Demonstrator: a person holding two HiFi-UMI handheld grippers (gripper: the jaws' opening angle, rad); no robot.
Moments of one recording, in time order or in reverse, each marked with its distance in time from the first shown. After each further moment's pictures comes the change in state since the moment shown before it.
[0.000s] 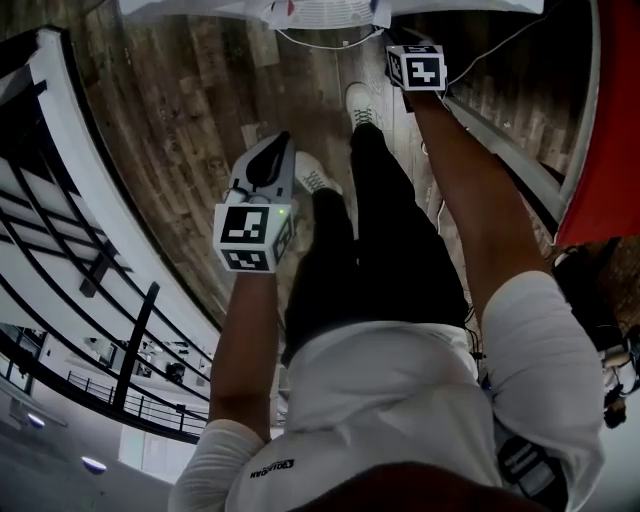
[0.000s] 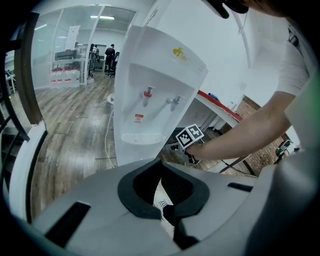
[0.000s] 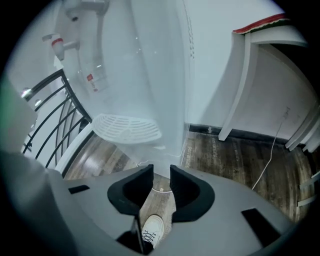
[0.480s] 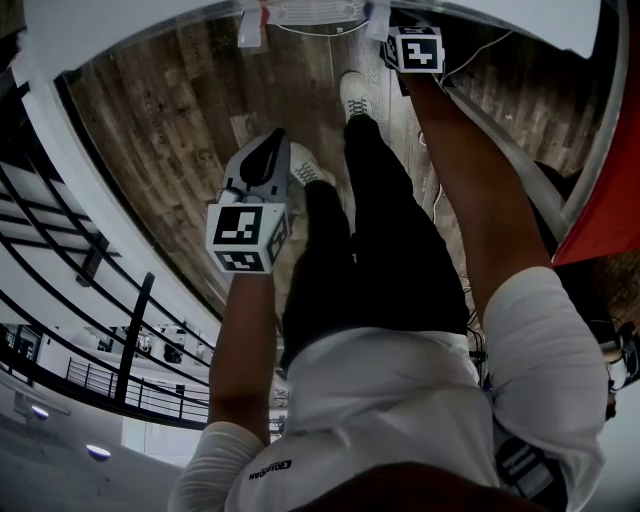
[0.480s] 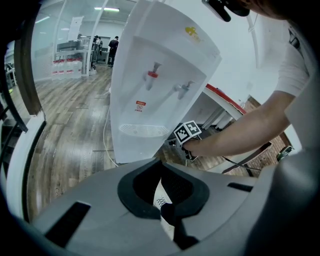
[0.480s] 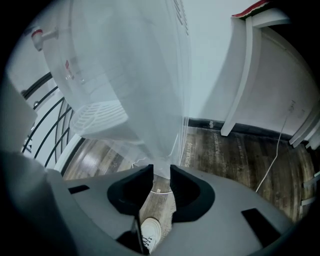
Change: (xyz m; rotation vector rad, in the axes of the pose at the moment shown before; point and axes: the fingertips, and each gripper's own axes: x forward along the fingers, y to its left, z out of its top) left arm 0.040 0.013 -0.018 -0.054 0.056 0.001; right arm 0.048 -0.009 -0.002 0.026 0.022 0.022
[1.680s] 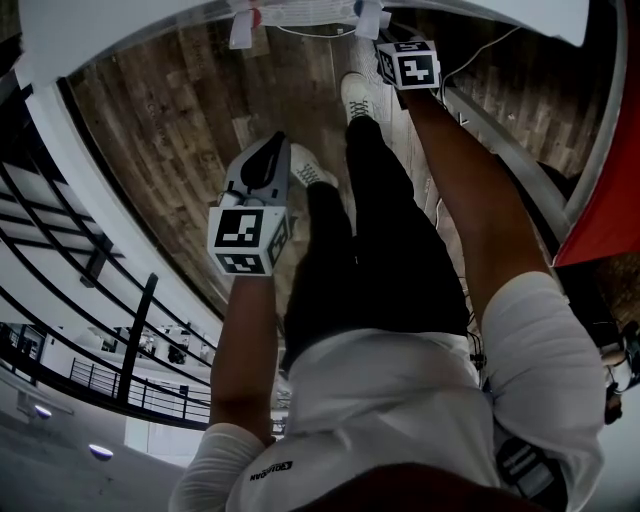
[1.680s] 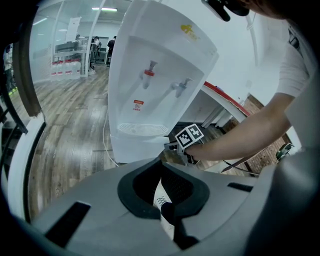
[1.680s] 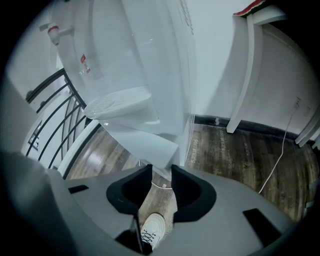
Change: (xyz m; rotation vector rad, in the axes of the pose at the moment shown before) left arm 0.001 -0.007 -0.003 0.012 0.010 0.004; right arm -0.005 0.011 -0.034 -0.029 0.020 0.049
